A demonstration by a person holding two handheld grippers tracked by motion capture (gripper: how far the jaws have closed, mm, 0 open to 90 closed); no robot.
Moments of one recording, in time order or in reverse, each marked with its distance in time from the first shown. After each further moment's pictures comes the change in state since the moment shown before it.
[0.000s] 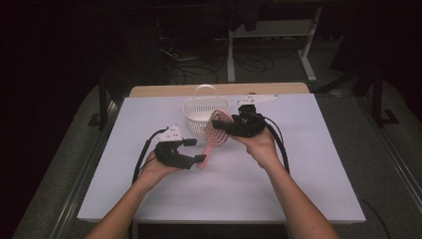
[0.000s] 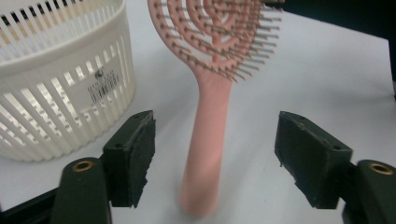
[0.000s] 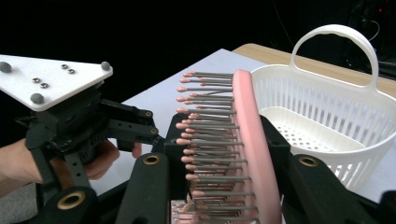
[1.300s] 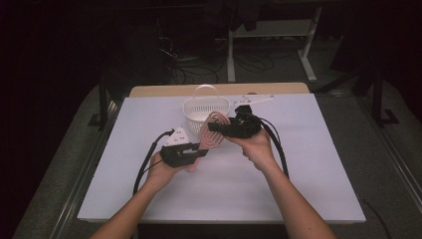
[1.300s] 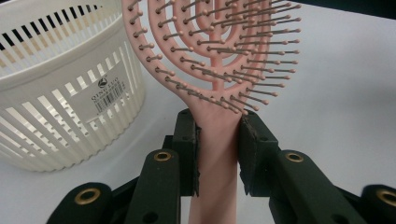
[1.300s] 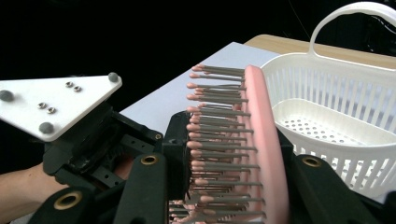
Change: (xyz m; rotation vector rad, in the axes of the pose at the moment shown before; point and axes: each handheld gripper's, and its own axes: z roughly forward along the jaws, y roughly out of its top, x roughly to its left) left arm -0.009 0.002 0.015 -0.015 0.090 0.062; right arm 0.002 -0.003 0.010 0.014 0.057 0.066
